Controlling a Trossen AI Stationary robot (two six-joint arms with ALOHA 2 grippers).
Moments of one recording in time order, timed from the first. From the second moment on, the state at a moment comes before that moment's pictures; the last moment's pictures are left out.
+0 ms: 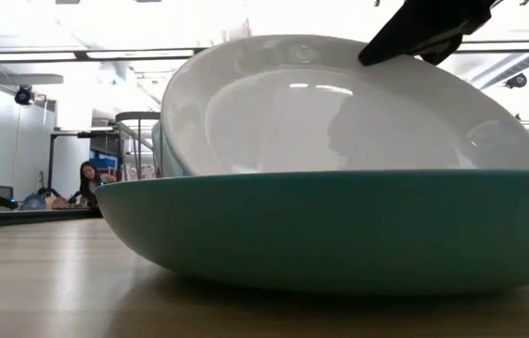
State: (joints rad) left arm -0.87 2.16 2.27 -1.42 -0.97 -0.69; right arm 0.58 1.45 0.89 -0.19 0.68 0.43
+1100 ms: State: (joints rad) left arm -0.88 2.11 1.67 -1.19 -1.40 -1.28; right arm 0.61 1.43 0.89 -0.12 0.79 0.21
